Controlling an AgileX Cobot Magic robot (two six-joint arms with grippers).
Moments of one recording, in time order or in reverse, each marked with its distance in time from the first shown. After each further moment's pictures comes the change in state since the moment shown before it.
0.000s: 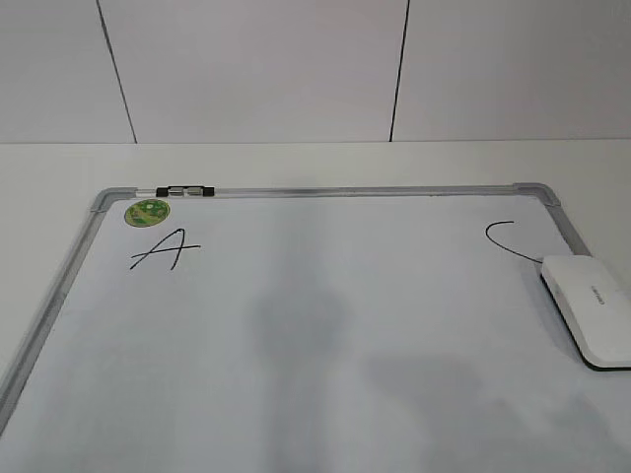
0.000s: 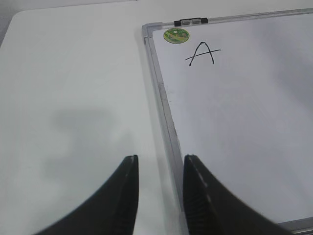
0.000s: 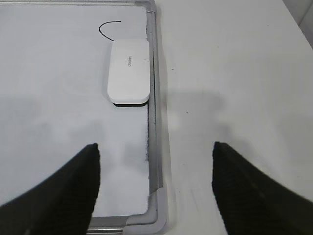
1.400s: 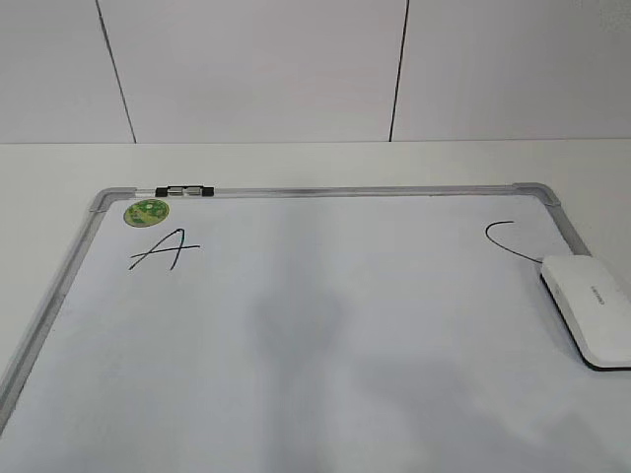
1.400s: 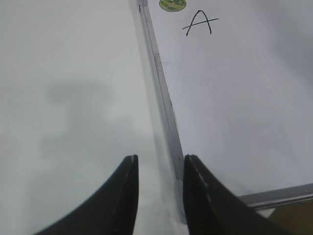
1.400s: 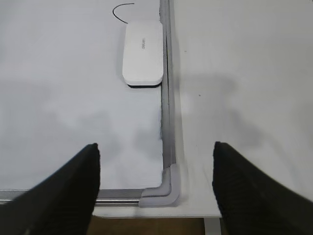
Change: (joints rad) left arm 0.002 0.047 -0.060 -0.004 0.131 0.000; right arm 0.000 0.027 -0.082 0.052 0.124 -0.004
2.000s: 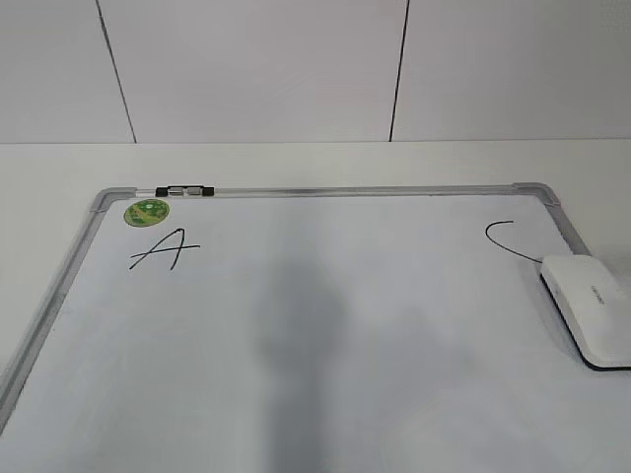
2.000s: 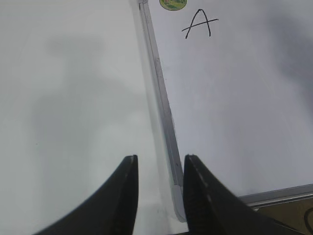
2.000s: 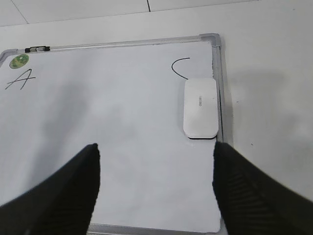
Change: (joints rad) left arm 0.000 0.301 -0.216 -0.002 0.029 0.000; right arm 0.000 0.325 -0.358 0.184 -0.002 0.030
